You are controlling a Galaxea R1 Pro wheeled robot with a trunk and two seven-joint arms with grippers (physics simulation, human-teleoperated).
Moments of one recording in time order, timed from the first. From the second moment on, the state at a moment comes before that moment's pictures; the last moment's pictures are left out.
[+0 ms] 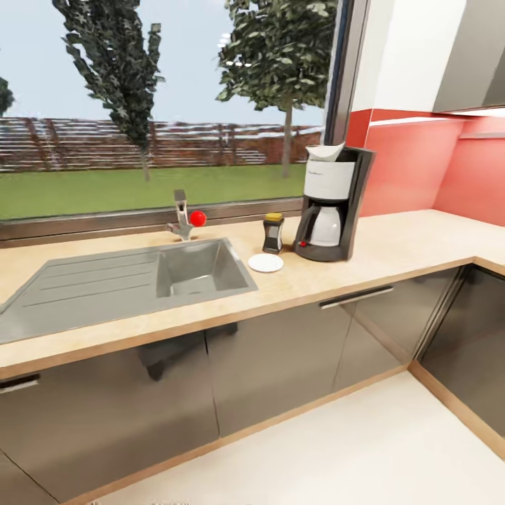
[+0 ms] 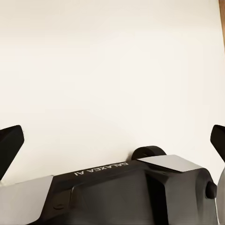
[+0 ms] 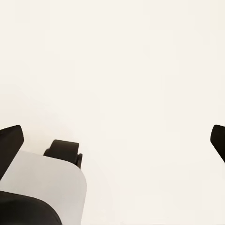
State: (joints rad) left arm -0.17 0.12 -0.29 -0.11 0.60 -0.17 -0.75; right arm -0.12 -0.13 0.03 -0.11 0.15 -0.33 0.01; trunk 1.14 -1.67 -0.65
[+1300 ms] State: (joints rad) left arm -0.17 0.12 -0.15 -0.07 0.60 -0.17 -0.75; right arm -0.12 -0.13 0.03 -0.11 0.15 -0.33 0.01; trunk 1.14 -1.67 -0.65
